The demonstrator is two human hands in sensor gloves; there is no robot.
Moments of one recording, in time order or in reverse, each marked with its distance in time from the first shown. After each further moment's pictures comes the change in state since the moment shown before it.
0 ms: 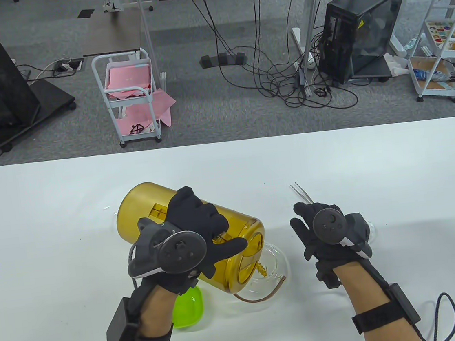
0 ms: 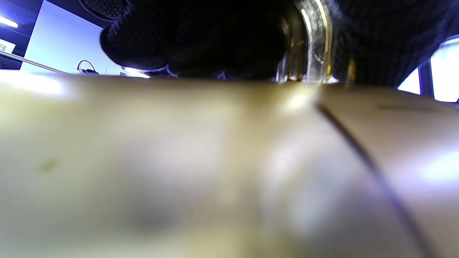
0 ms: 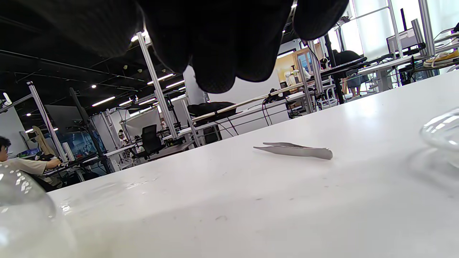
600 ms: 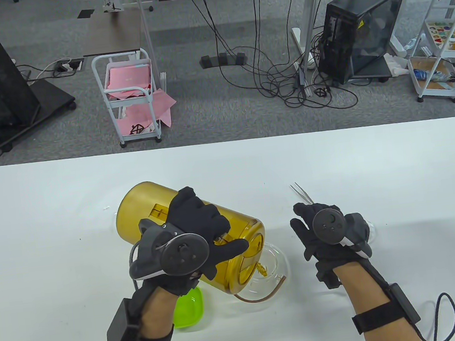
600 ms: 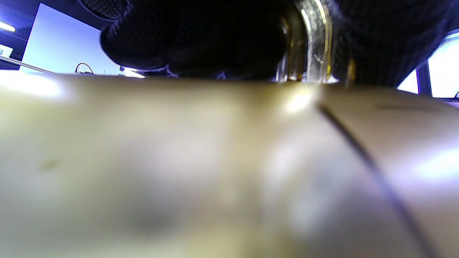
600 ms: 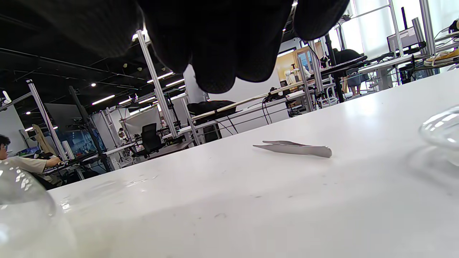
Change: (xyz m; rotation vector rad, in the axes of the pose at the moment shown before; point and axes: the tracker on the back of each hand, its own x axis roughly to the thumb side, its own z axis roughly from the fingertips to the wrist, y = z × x) left_hand 0.004 0.001 0.000 0.000 -0.006 -0.018; right_hand 0.001 0.001 0.000 0.012 0.000 0.006
